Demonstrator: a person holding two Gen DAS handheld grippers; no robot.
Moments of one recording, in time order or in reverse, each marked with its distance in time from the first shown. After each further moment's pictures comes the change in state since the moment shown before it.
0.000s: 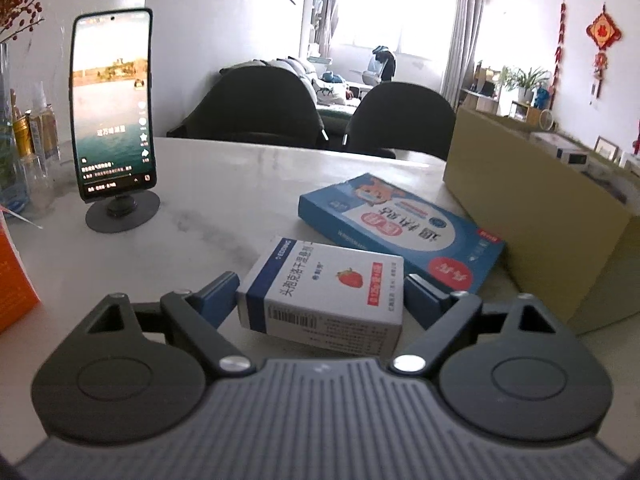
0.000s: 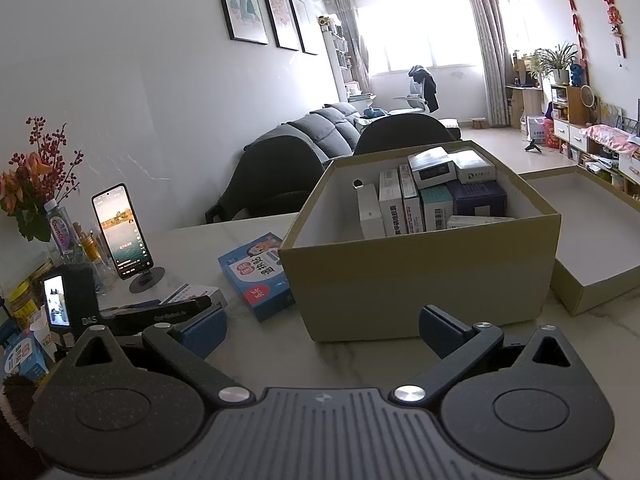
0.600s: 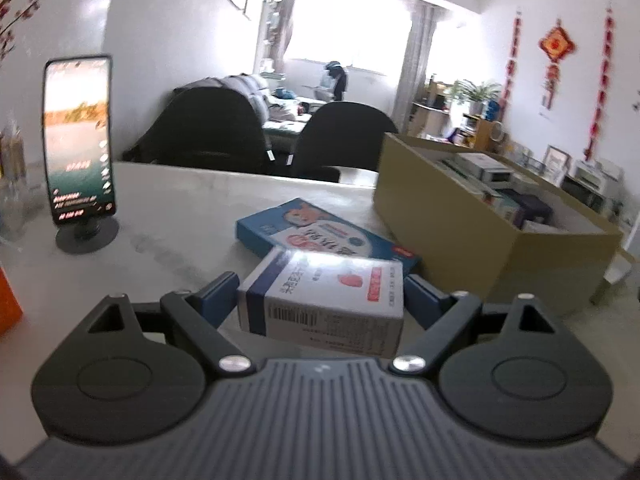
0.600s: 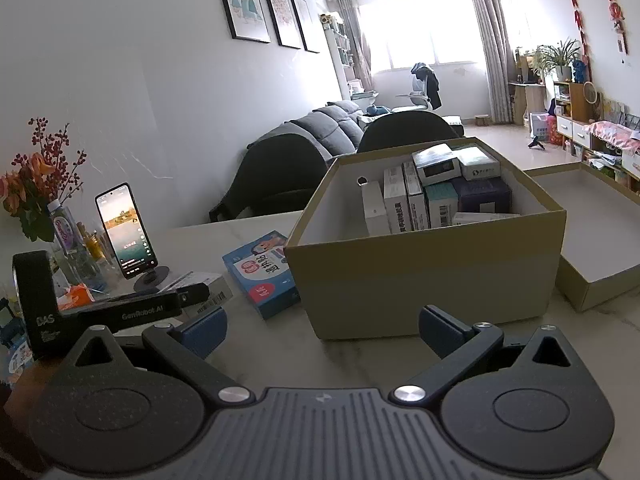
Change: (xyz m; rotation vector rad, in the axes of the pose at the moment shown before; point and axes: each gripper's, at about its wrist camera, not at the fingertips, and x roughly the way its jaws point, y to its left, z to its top) left arm -0.042 -0.028 0.009 0.056 -0.040 -0.160; right arm 0.001 -0.002 -0.001 0.011 0.007 0.016
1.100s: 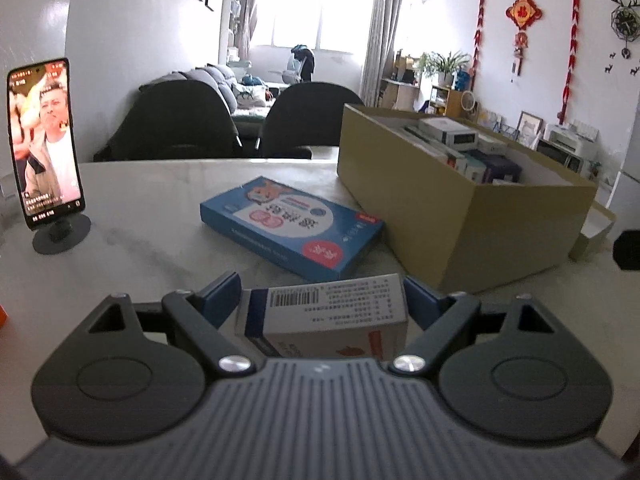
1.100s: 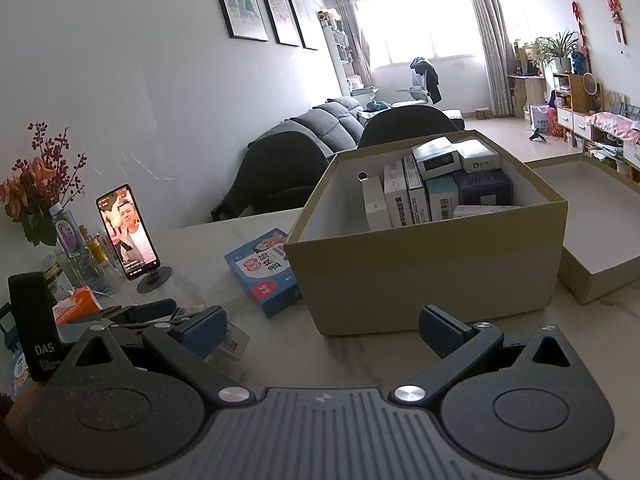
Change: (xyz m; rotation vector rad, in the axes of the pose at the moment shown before) left arm 0.006 -0.013 -0.013 0.065 0.065 -0.056; right arm 0.001 -0.001 -0.001 0.020 0.013 0.008
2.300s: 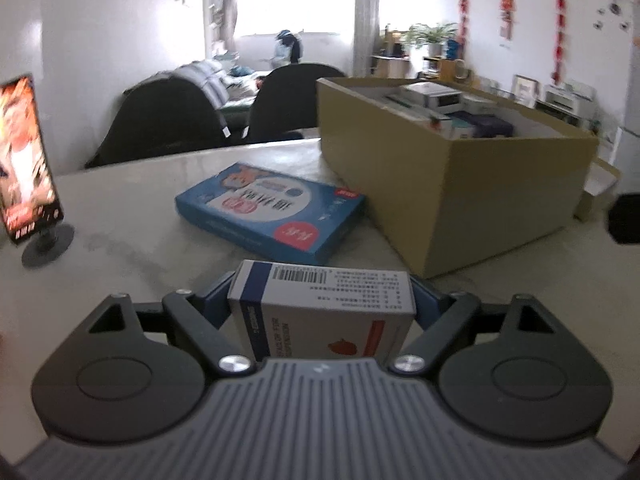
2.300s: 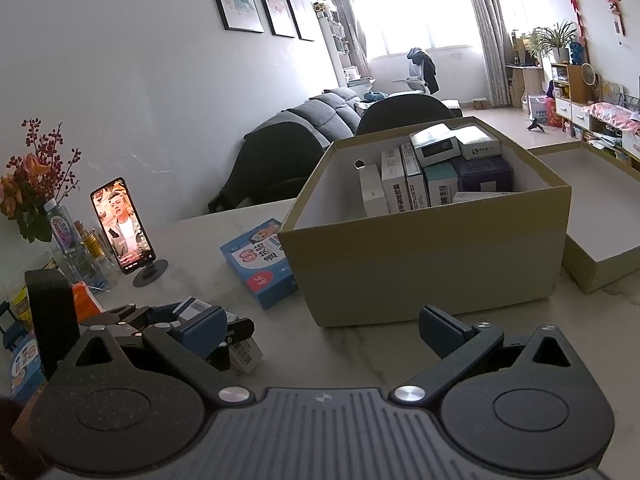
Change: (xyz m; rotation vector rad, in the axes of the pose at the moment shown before) left arm 0.007 -0.036 -0.004 0.140 0.042 -0.001; right arm 0.007 -0.001 -0.003 0.010 0.025 -0.001
